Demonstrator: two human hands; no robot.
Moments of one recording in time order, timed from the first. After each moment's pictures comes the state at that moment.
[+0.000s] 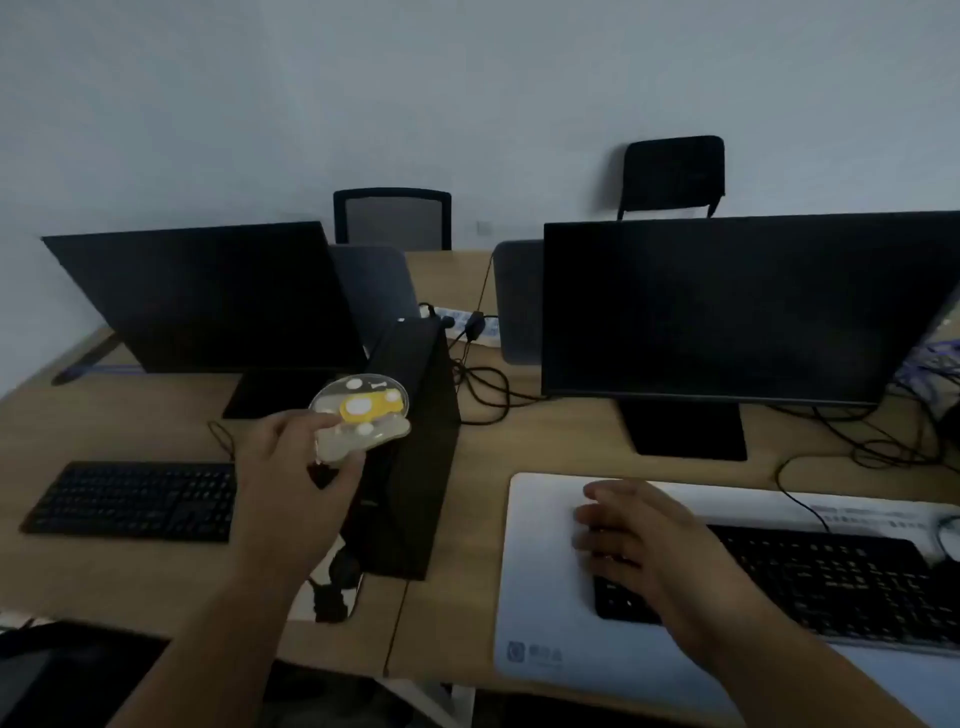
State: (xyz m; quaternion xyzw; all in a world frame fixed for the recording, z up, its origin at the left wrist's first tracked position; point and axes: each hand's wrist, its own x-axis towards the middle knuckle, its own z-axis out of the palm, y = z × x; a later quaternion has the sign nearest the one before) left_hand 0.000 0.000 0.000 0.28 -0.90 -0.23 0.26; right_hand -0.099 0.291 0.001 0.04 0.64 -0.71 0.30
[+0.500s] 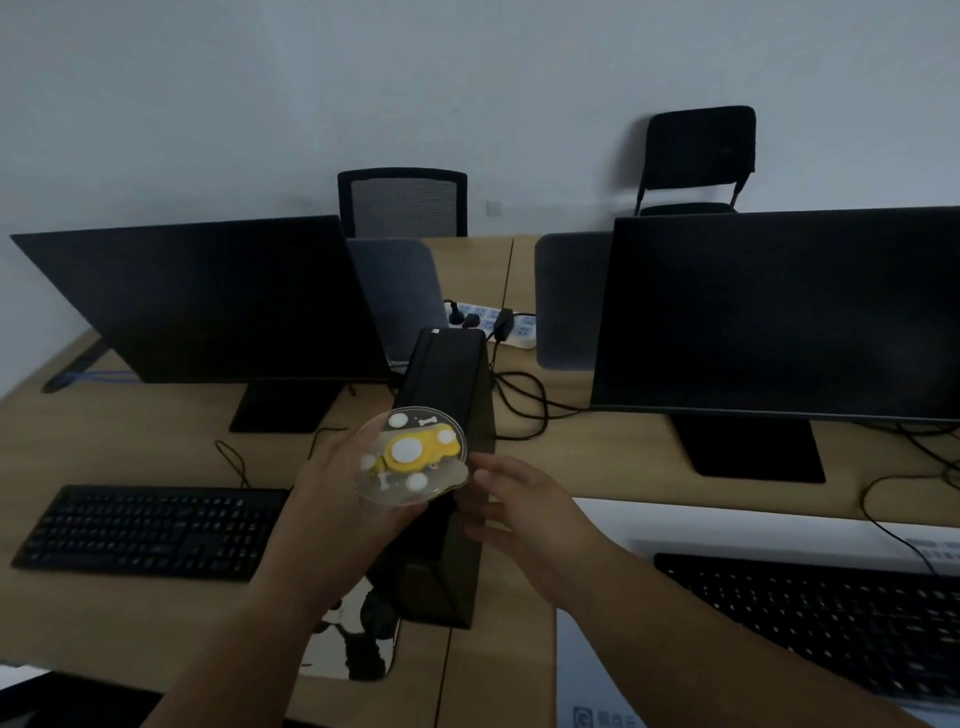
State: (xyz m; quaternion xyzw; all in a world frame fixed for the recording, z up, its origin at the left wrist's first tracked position) left_hand -0.048 -0.080 -0.019 0.18 -0.92 -0.31 0.12; right_hand -0.147 0.092 -0.038 -0.01 0.59 -0.70 0.41
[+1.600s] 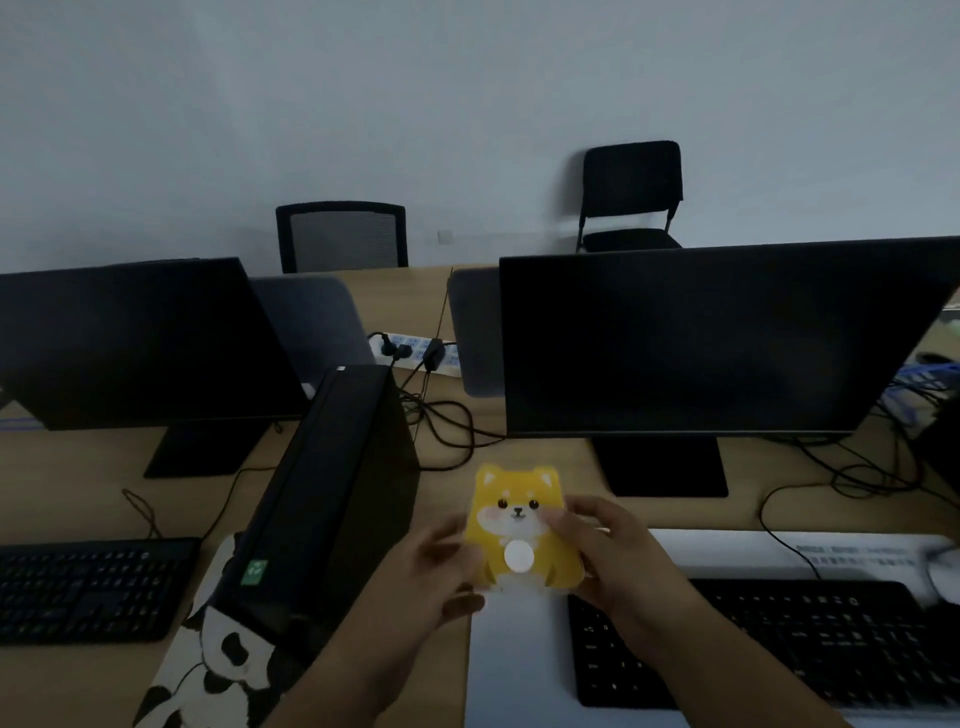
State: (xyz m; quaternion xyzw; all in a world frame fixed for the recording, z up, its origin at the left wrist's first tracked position) left_hand -0.104 0.081 -0.032 0.26 -0.65 -0.71 -0.04; right_hand -0.203 0.258 -0.060 0.04 0.63 -0.72 0.30
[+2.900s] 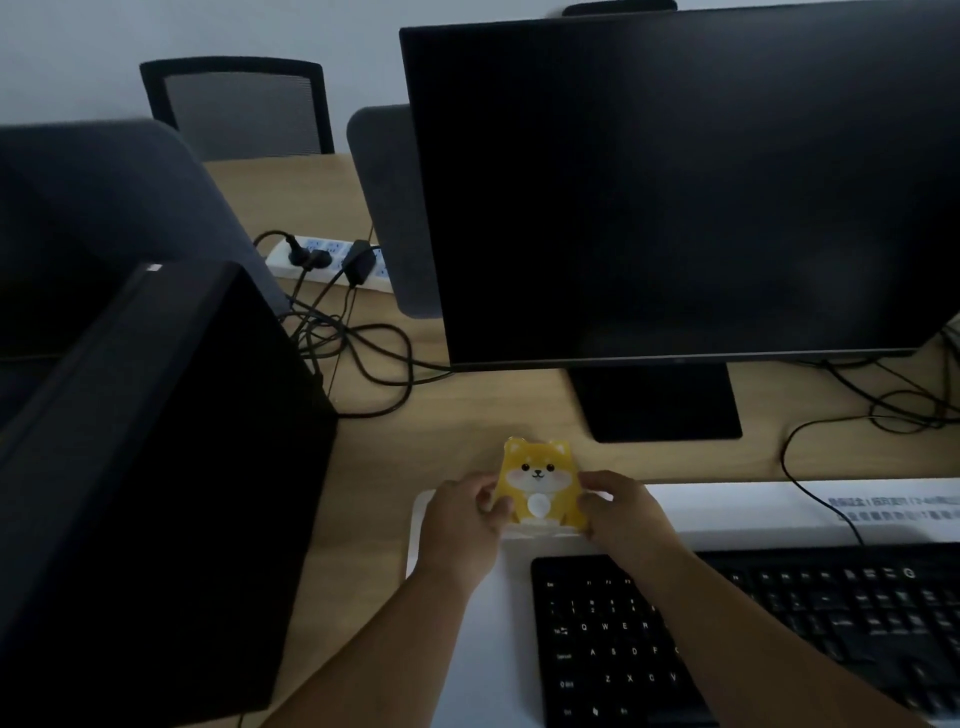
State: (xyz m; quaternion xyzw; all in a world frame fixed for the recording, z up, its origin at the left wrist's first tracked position) left_hand -0.260 0.111 -0.269 0.24 -0.86 -0.45 -0.03; right_hand -0.317 0.285 -0.244 0.08 0.84 -0.47 0.26
